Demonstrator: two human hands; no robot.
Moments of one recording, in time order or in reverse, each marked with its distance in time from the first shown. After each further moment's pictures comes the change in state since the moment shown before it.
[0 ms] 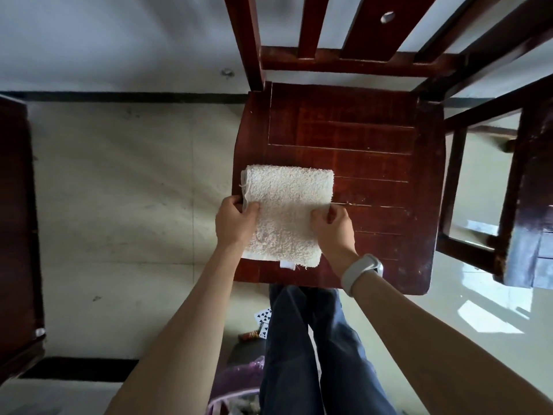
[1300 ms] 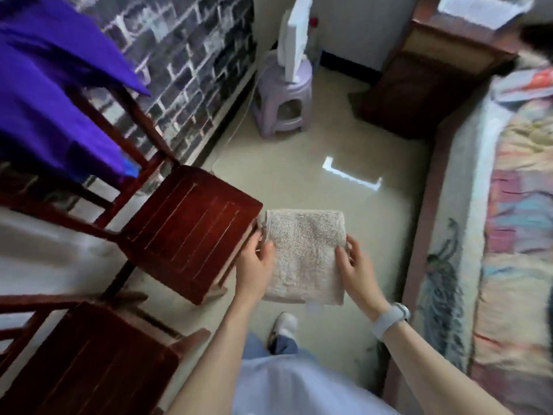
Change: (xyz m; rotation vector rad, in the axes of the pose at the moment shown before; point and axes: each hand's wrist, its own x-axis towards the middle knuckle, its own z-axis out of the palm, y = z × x) left_hand -0.590 0.182 0.360 0.474 -0.825 0.996; right_hand -0.309 0.301 -0.564 0.716 0.851 0.043
